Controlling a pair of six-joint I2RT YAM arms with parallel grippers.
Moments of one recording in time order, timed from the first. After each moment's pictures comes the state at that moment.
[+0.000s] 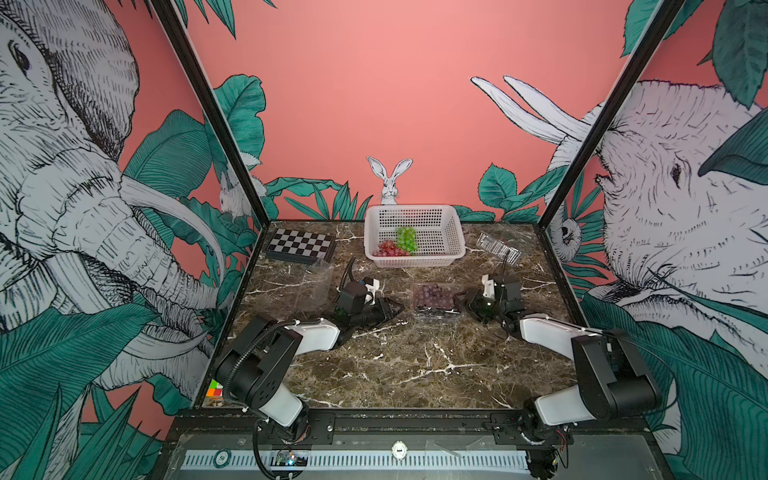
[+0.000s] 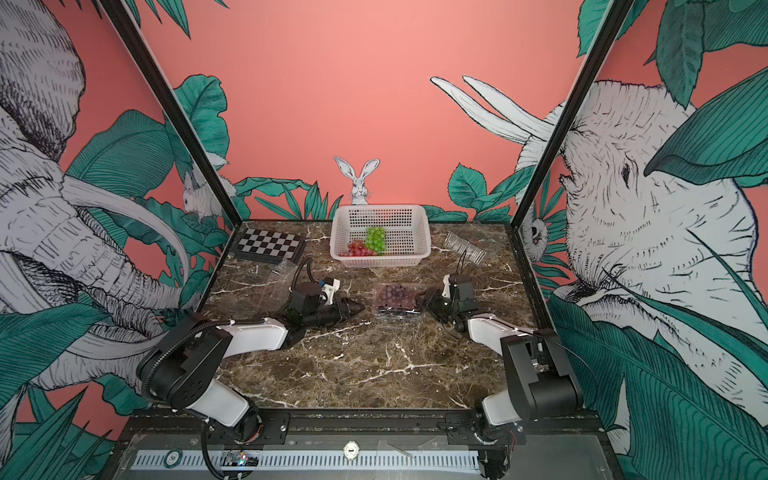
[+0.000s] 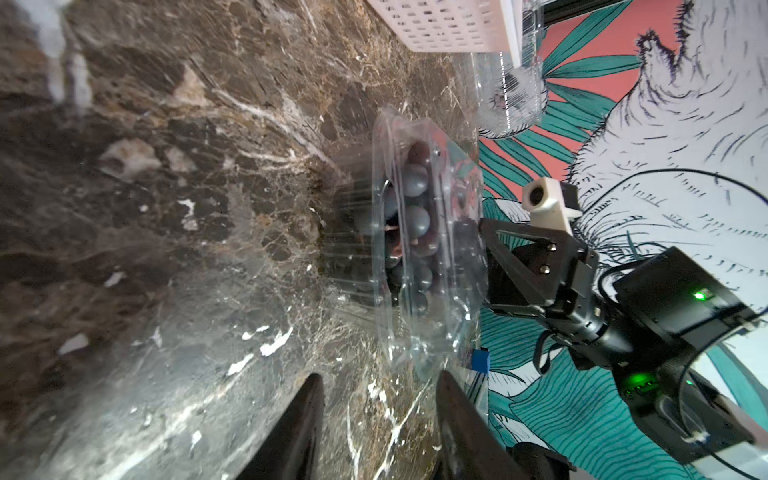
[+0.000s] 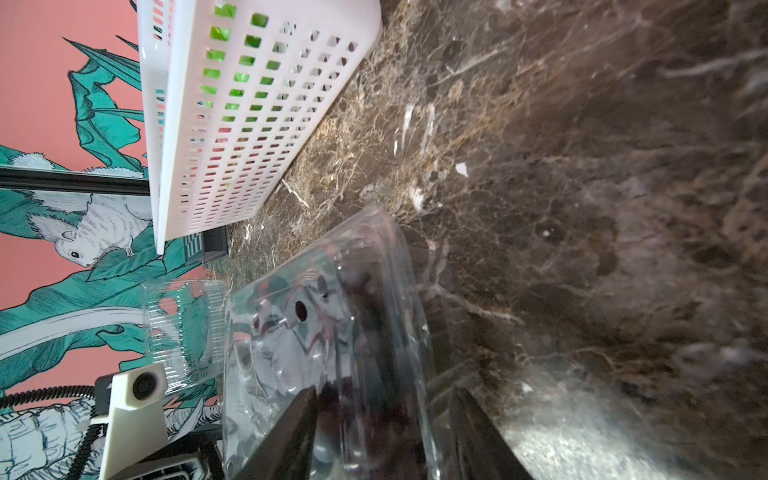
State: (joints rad) left arm -0.59 1.57 0.57 0.48 0.52 -1.03; right arm 0.23 1.46 0.59 0.17 -0.43 0.88
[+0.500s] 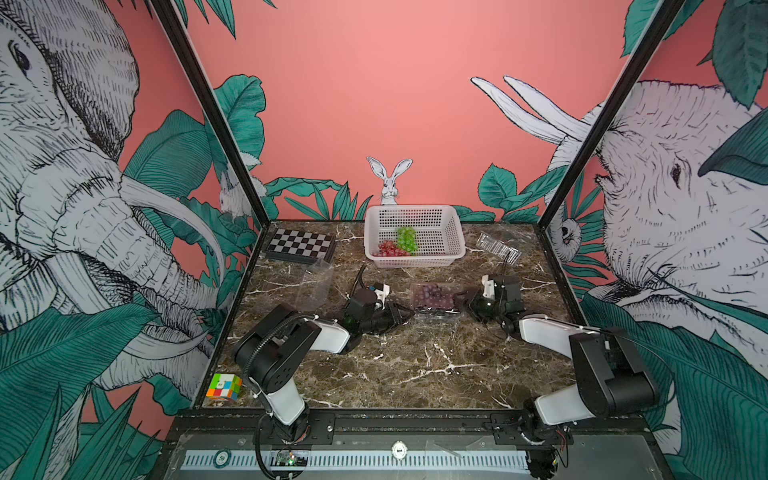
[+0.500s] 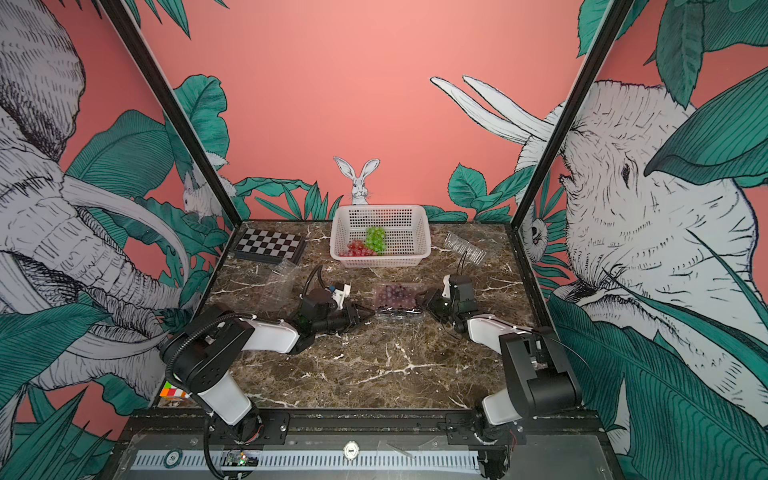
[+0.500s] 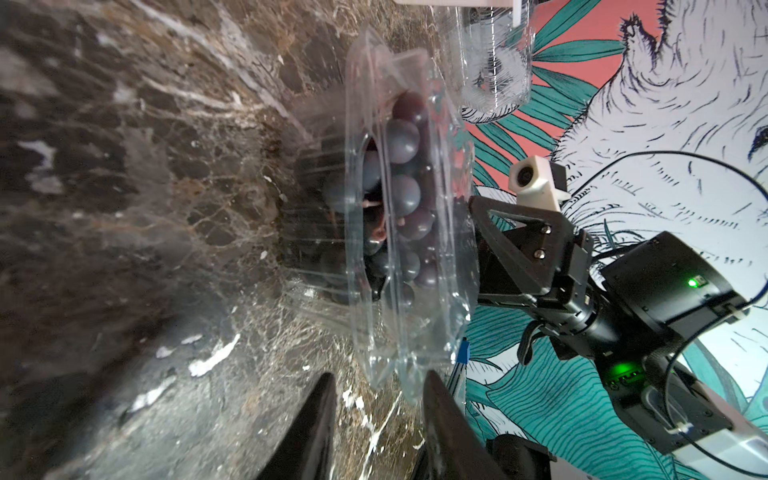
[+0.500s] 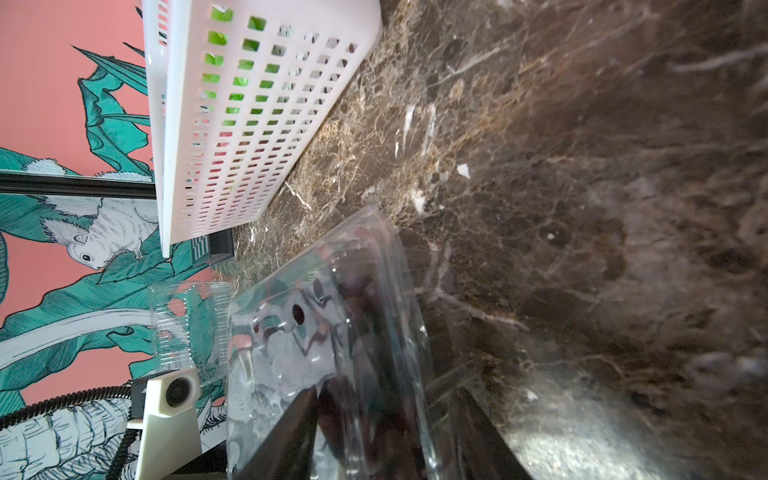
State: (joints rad) left arm -0.66 1.69 0.56 0.67 0.50 -1.13; right arm 0.23 1.47 0.57 0.20 -0.44 0.90
